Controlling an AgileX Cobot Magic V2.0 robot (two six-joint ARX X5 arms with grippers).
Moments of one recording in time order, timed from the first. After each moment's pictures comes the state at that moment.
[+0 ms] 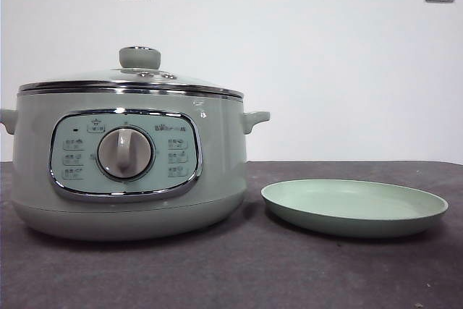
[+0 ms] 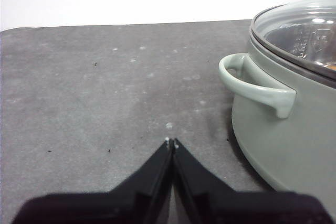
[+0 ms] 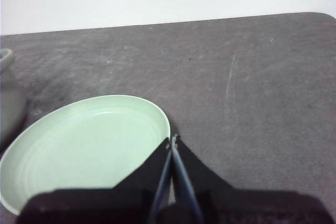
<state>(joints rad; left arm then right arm) -0.06 0.01 0.02 -0.20 -0.10 -0.01 0.08 0.01 0.02 -0.17 -0.08 0.06</state>
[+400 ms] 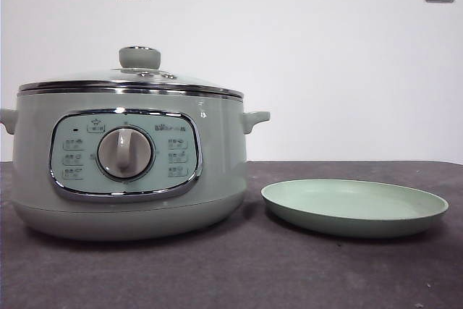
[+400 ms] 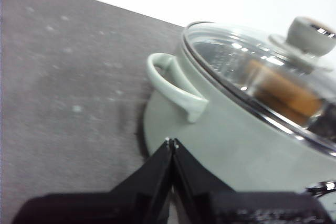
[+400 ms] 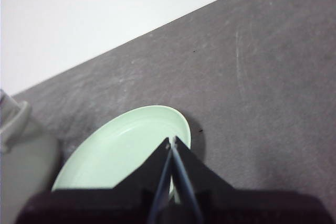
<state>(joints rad) -0.06 0.01 0.02 -0.19 0.18 -0.36 0.08 0.01 0.02 -0.17 -0.08 0.41</state>
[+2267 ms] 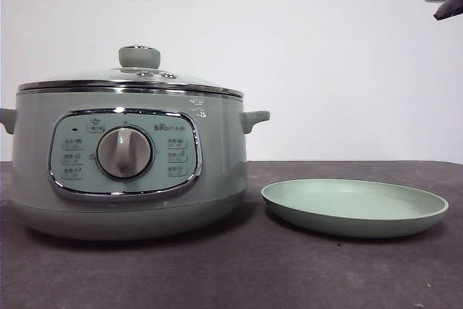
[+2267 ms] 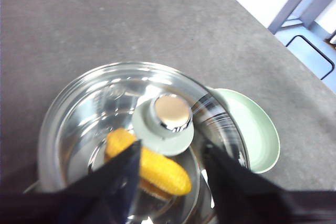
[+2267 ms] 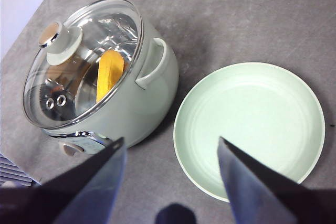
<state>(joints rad) -0.12 0.96 1.00 -0.55 0.52 -0.07 0.09 0.91 0.90 -0.66 -0.60 0.06</state>
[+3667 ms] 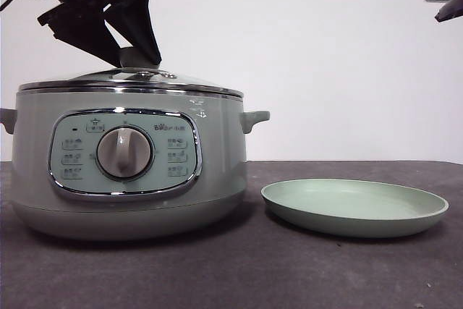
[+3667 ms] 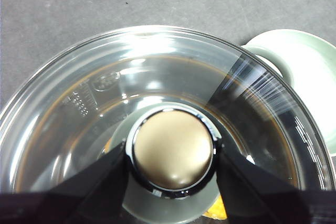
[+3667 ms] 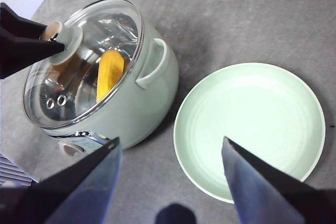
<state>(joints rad) -0.44 1.37 1.14 -0.50 0.12 0.01 0.09 0.91 0.90 -0.66 -0.60 0.06</state>
